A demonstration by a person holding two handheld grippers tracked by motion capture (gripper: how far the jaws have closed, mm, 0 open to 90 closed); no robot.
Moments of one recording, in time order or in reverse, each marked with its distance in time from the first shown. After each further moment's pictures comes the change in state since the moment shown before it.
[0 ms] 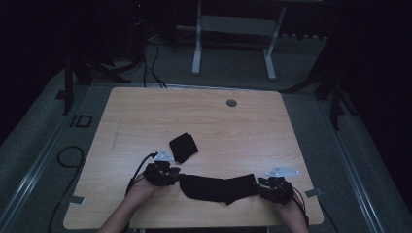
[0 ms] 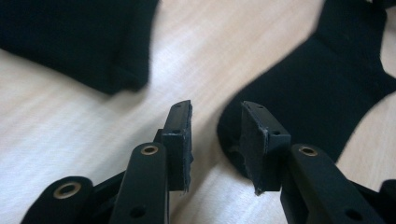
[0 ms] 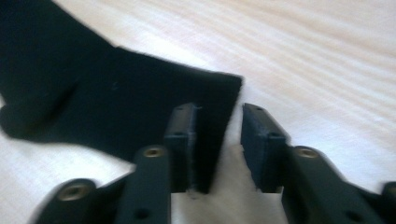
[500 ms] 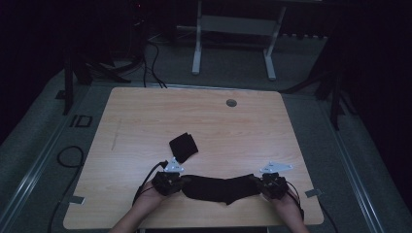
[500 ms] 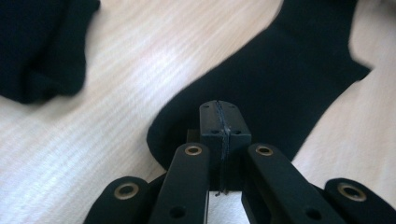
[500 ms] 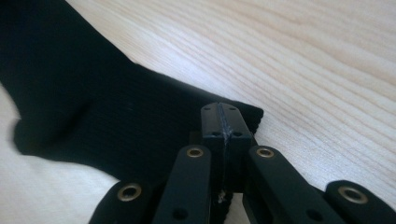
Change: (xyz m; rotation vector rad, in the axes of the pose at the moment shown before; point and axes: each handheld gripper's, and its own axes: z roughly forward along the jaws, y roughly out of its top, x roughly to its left) left arm -0.034 -0.006 0.018 0.054 -0.011 0.071; right arm 0.004 0.013 0.015 0.012 0.051 -0.071
